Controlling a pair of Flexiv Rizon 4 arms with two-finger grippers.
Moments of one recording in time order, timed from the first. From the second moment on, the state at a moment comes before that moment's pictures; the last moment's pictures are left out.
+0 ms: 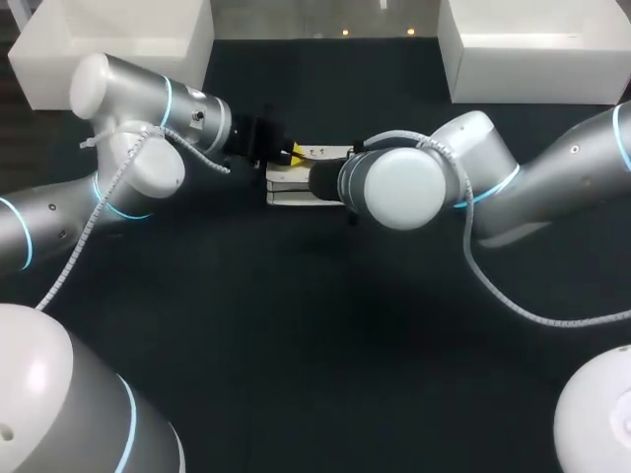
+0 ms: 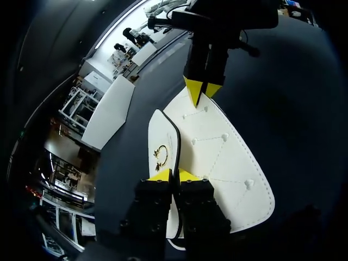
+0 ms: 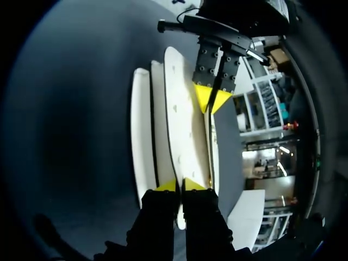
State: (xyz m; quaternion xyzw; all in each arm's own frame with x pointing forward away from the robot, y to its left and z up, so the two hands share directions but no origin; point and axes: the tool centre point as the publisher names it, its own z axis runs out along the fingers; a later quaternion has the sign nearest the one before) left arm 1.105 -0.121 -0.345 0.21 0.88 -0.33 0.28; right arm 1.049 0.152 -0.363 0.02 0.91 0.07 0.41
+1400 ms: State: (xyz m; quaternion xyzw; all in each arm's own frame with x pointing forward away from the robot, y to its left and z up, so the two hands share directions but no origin) left arm 1.103 -0.133 -0.345 0.24 0.87 -0.34 0.28; right arm 1.050 0.151 -0.364 0.02 0.91 0.07 0.41
